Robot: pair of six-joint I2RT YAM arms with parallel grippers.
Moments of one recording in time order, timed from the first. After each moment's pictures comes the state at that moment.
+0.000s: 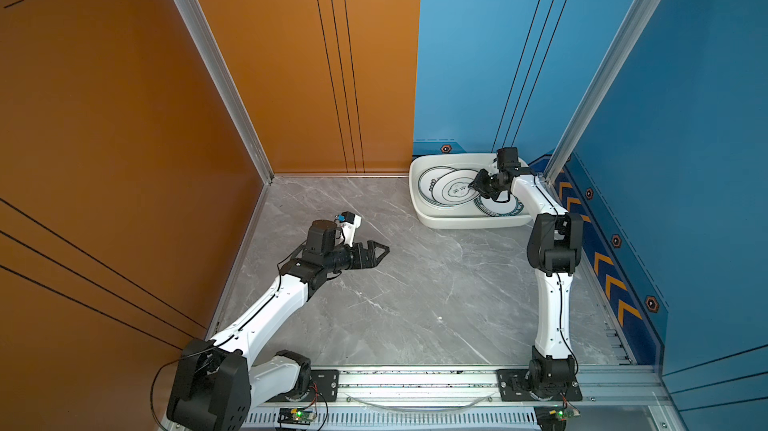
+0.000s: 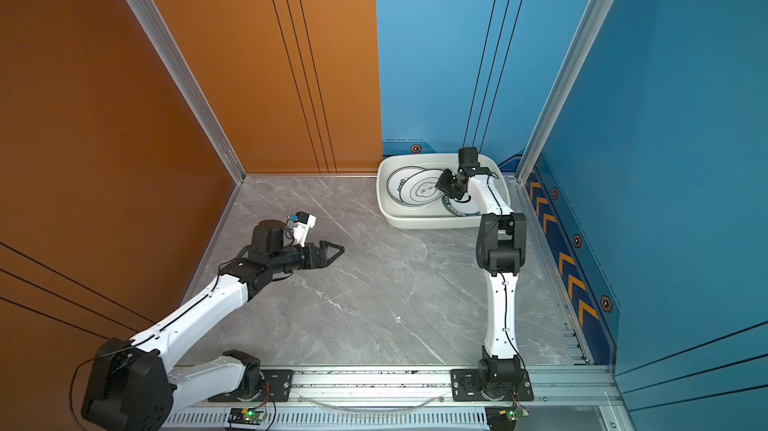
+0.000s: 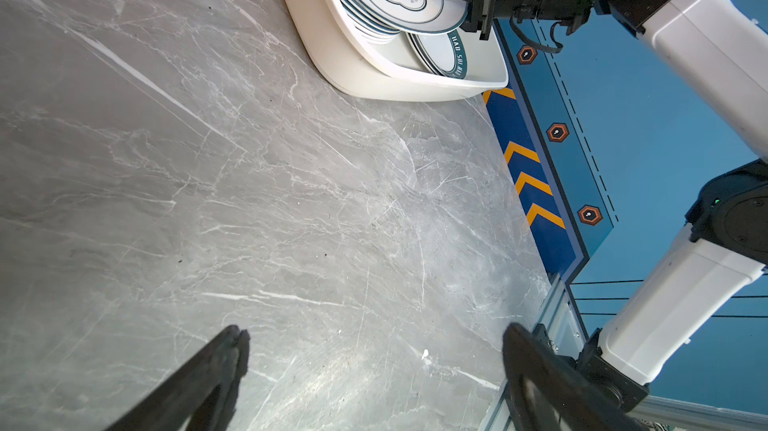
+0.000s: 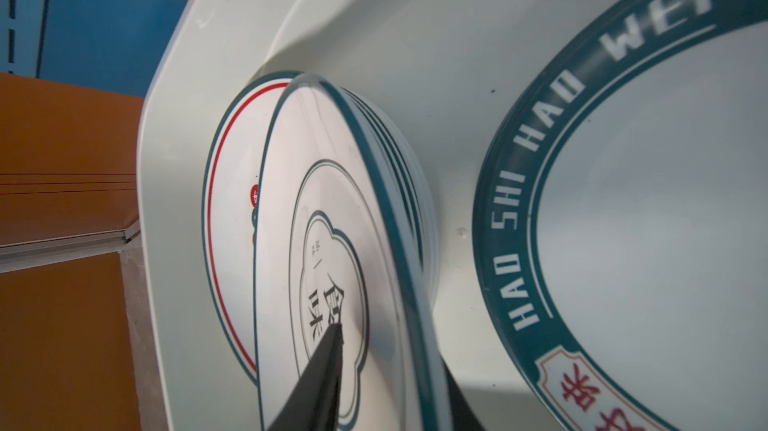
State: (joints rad) left arm -0.31 1.17 0.71 -0.16 0.55 -0.50; right arm 0.03 2.37 2.12 -0.67 -0.37 0.60
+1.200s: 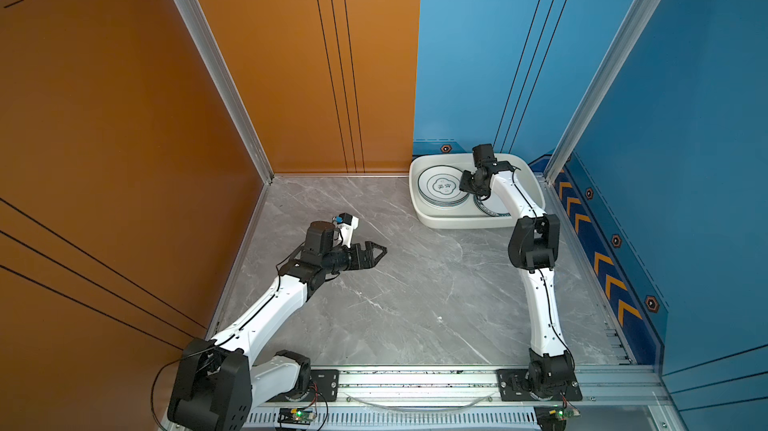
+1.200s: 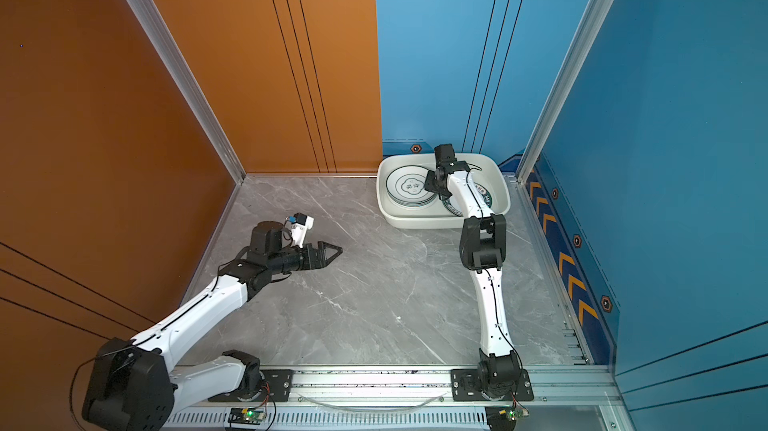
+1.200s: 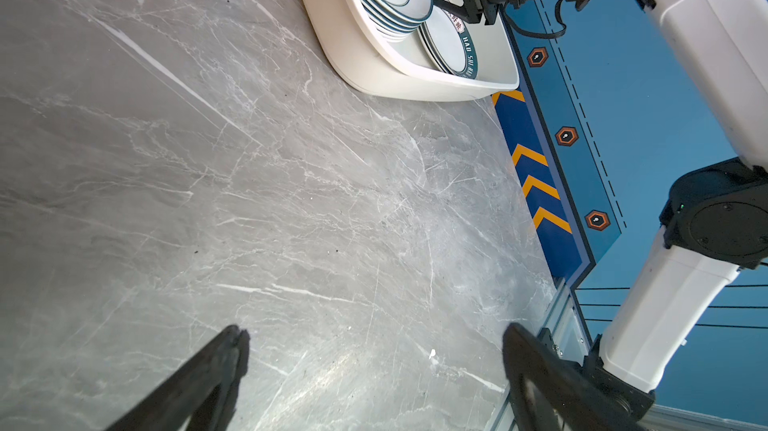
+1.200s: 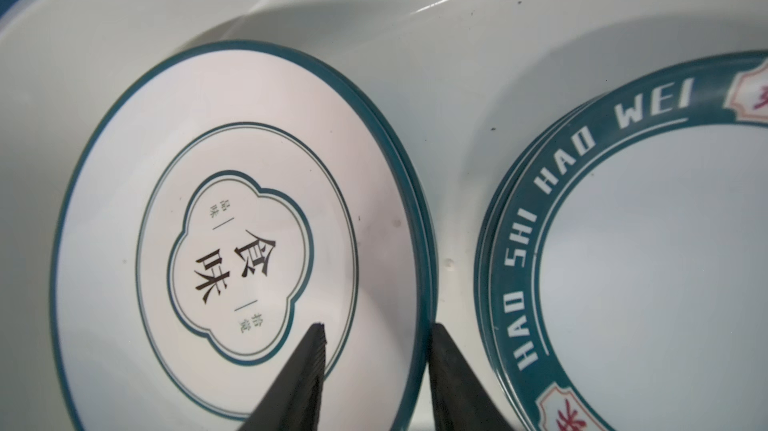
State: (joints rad) left arm -0.28 1.17 0.70 -0.16 0.55 -0.50; right arm 0.16 2.52 2.41 -0.86 -0.01 0.39
